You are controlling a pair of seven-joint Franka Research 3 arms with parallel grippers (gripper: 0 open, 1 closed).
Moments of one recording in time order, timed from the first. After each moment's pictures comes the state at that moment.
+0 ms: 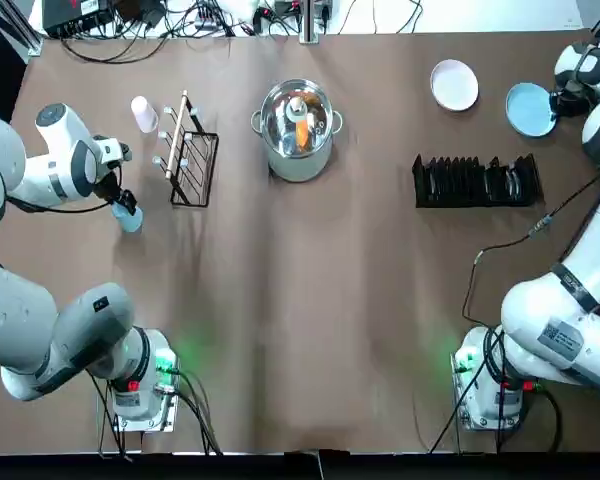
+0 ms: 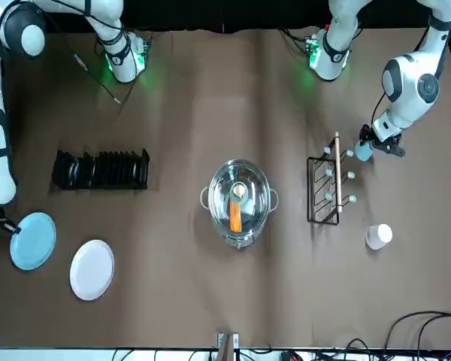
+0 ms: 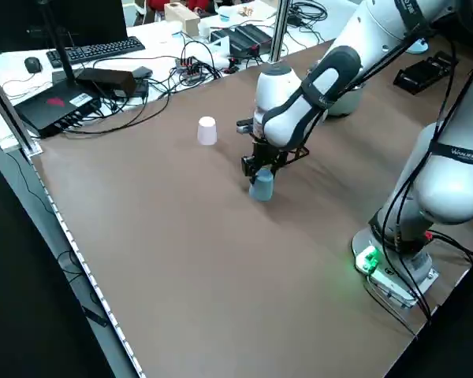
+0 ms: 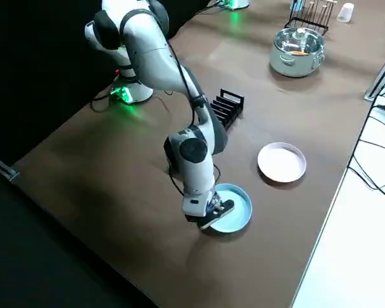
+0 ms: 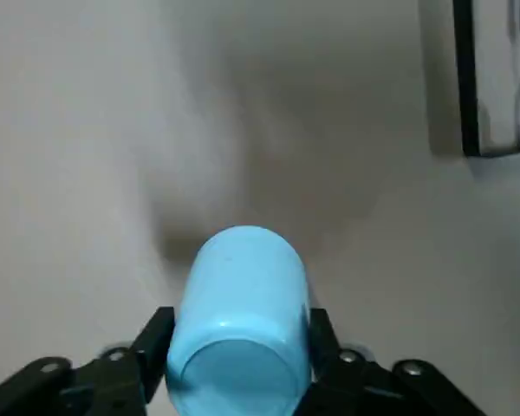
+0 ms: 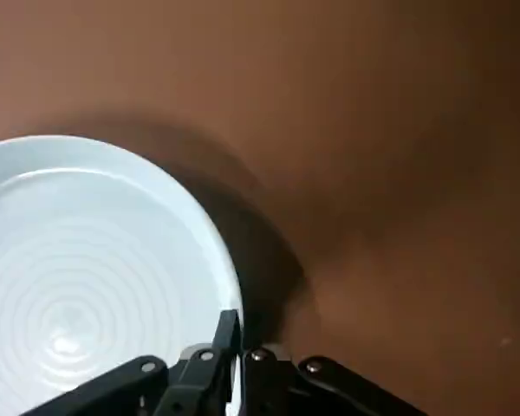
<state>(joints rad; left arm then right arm) 0.52 0.01 -0.23 -2.70 0.08 2.68 0.50 -0.45 0.85 -0.10 -1.42 0.06 2.39 -0.15</state>
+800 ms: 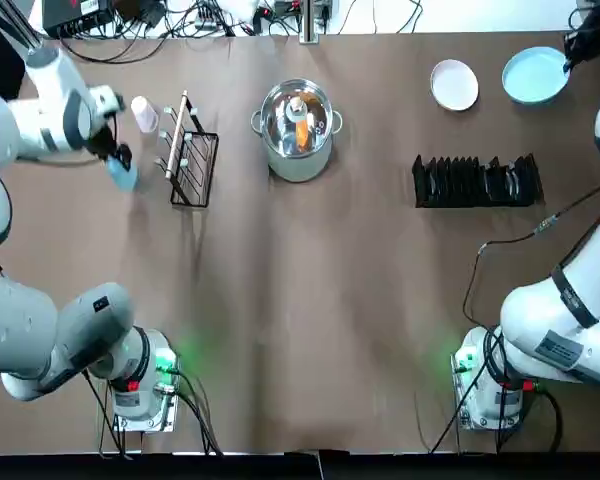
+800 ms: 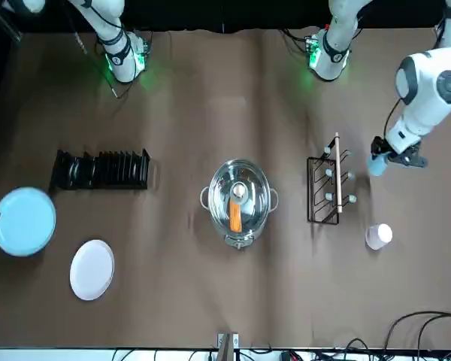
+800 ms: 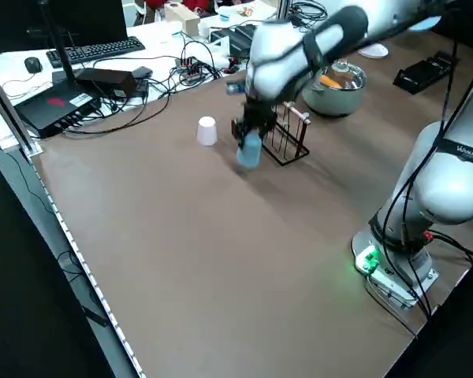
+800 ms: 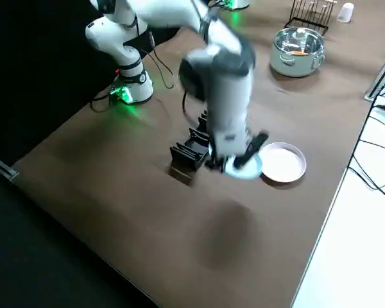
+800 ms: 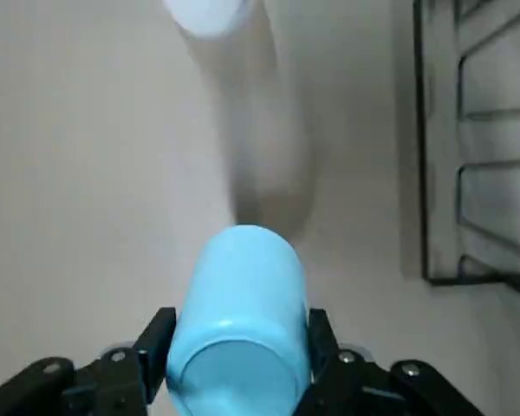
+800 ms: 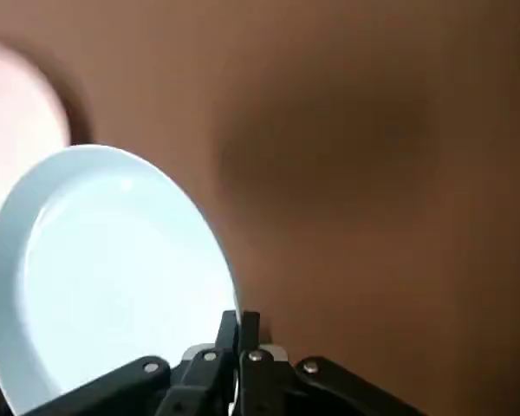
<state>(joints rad) 0.52 -0.06 -0.33 -2.47 0.08 2.45 0.32 -0.33 0.56 -0.08 -1.35 -0.03 1.90 -0.29</state>
